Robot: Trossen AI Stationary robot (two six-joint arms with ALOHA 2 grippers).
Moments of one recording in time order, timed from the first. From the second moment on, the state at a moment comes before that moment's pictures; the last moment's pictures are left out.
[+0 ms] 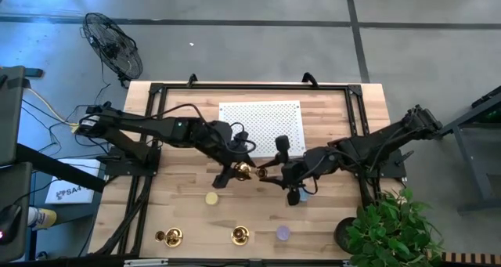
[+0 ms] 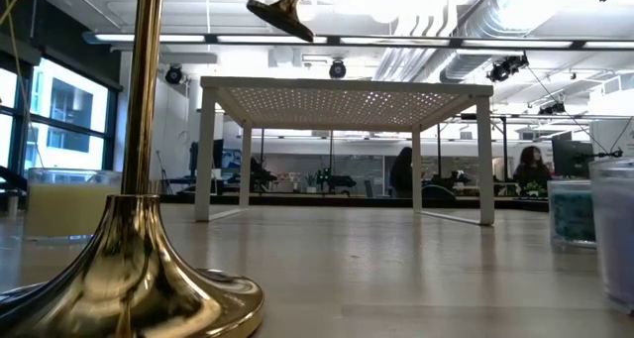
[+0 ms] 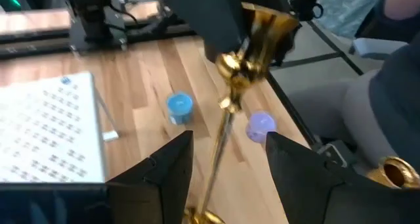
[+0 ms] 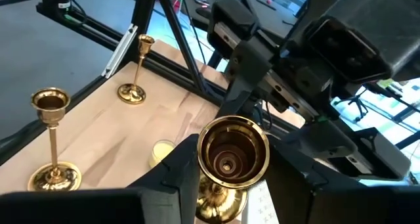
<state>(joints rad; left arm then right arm) -0.14 1.46 1.37 -0.41 0.23 0.02 0.37 1.41 1.25 -0.14 0.27 -0.34</state>
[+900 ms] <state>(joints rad) -0.14 1.52 1.37 -0.42 0.17 0.05 0.34 1.41 1.25 -0.15 0.21 -0.34</state>
